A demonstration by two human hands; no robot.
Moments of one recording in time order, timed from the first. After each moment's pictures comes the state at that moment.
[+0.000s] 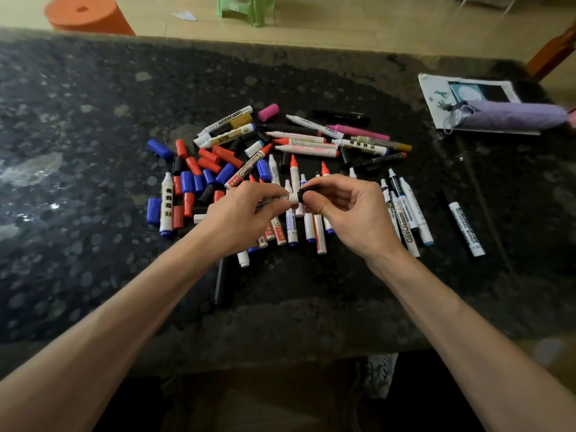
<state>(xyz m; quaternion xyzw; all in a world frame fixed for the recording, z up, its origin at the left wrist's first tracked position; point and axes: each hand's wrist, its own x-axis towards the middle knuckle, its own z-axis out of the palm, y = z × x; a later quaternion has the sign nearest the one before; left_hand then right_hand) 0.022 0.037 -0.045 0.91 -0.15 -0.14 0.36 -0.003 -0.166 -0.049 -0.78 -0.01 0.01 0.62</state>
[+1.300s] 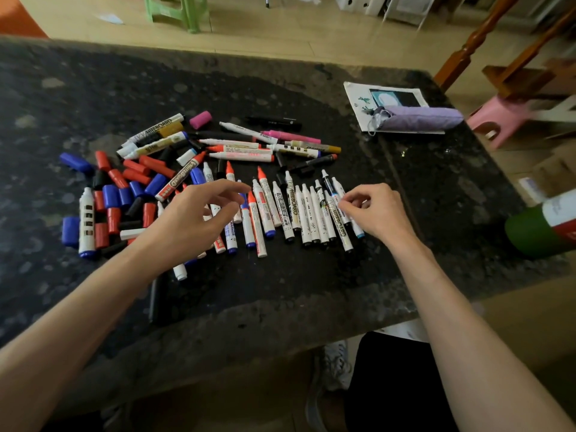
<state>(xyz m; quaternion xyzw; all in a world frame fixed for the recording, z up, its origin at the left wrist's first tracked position) 0.022 0.012 -0.041 0.88 -0.19 -0.11 0.43 0.002 -0.310 -0.060 -0.96 0.18 -0.01 0.23</state>
